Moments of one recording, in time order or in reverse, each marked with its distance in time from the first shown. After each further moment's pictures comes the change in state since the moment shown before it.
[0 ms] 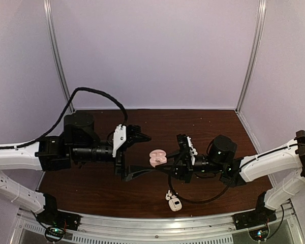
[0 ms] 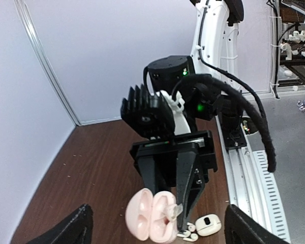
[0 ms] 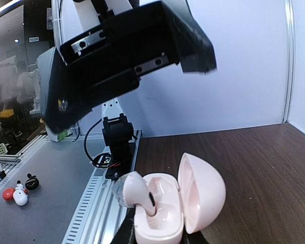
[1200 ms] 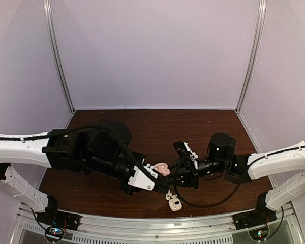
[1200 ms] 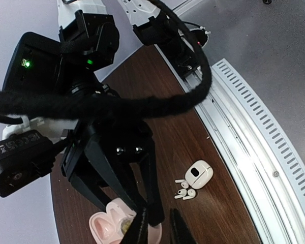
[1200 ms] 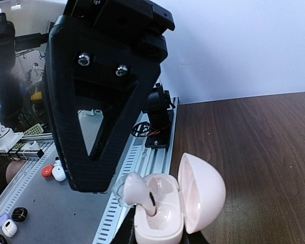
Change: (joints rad) left arm -0.215 0.202 0.320 -0.518 -0.139 0.481; right arm -0.003 -0.105 0.034 -0.338 -0.190 0.005
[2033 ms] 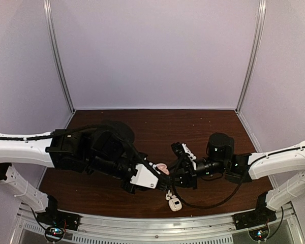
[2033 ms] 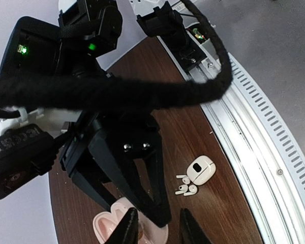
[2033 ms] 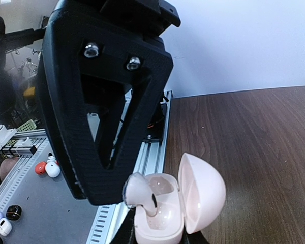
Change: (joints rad) left arm 0.016 0.018 0.000 0.001 -0.036 -0.015; right arm 0.023 -0.009 0.017 -0.074 0.043 -0.040
